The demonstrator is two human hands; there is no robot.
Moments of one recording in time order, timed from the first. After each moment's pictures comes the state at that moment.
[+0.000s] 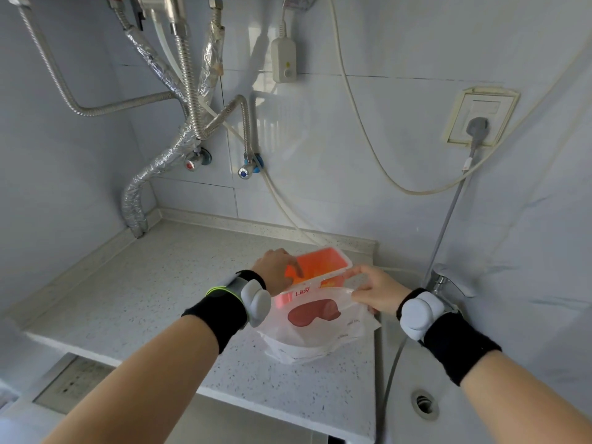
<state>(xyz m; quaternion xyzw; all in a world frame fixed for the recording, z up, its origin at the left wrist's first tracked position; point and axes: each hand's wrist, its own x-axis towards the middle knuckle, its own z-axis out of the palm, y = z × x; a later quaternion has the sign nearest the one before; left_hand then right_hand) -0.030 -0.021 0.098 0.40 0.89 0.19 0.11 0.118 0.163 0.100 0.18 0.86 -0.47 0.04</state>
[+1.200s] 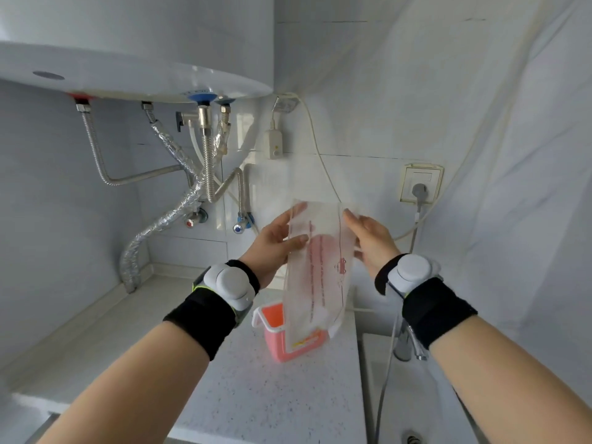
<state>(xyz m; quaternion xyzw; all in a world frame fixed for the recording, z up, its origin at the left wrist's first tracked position) 0.025 -0.044 0.238 0.41 0.54 0.70 0.23 0.129 0.118 0.252 0.16 0.70 -0.63 -0.29</state>
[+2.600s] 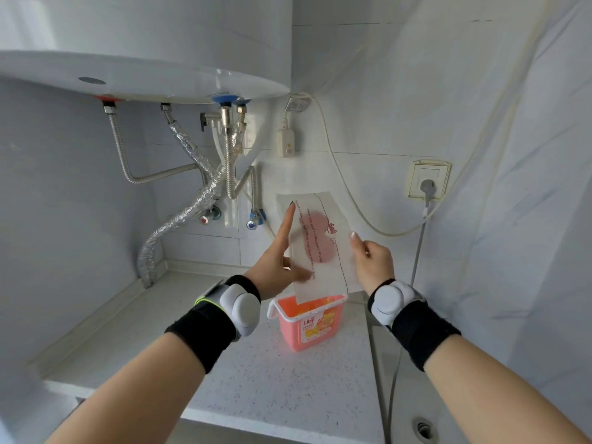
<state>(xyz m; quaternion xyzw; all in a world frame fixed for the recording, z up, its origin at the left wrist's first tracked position) 0.036 -0.092 0.217 0.49 0.68 0.54 0.08 0.124 0.083 0.201 0.22 0.77 -0.44 -0.42</state>
